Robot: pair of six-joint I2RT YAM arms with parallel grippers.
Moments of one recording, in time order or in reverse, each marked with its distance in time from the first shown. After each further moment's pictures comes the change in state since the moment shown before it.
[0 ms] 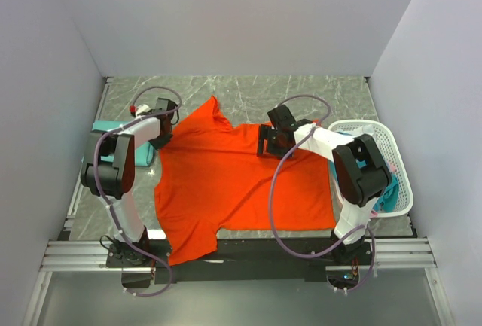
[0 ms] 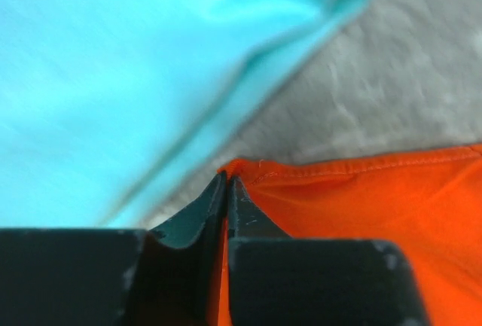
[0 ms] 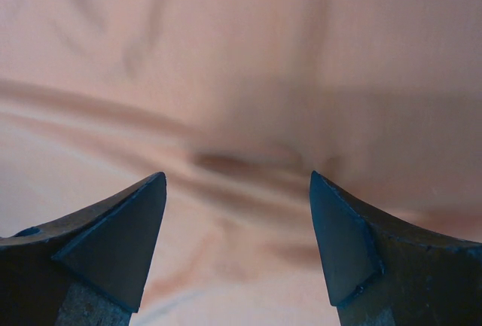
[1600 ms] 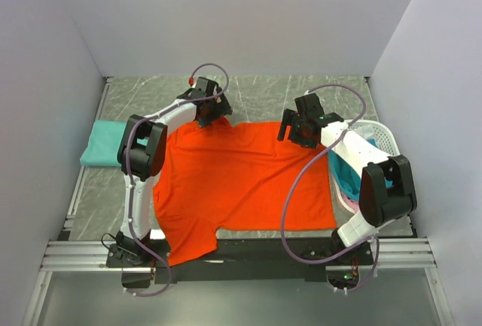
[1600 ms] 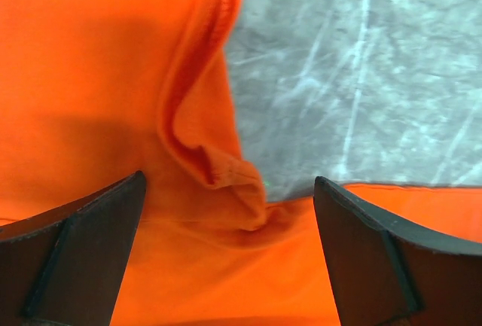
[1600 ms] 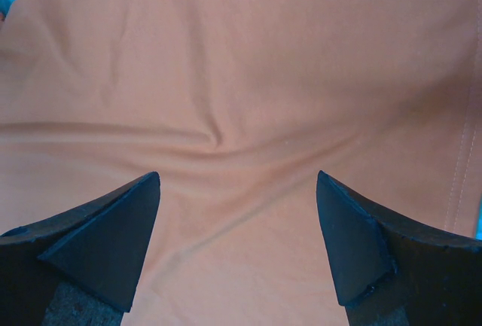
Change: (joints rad) left arm -0.216 0.329 0.489 0.164 0.482 0.128; right arm -0.152 -0.230 0.001 -0.131 0.079 -0.012
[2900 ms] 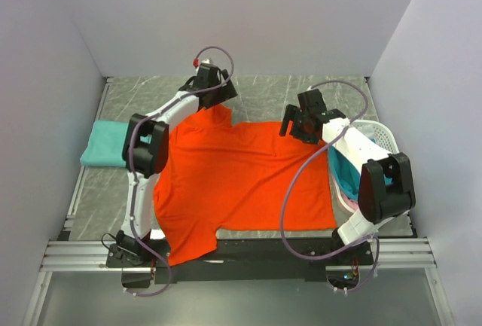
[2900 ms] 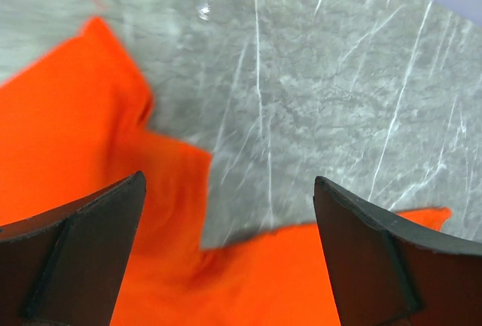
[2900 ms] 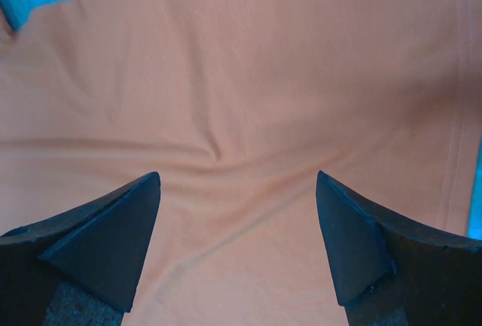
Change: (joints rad) left arm -0.003 0.092 0.217 0.085 0.018 0.071; right arm -0.026 0.014 0.030 0.000 -0.001 -0.006
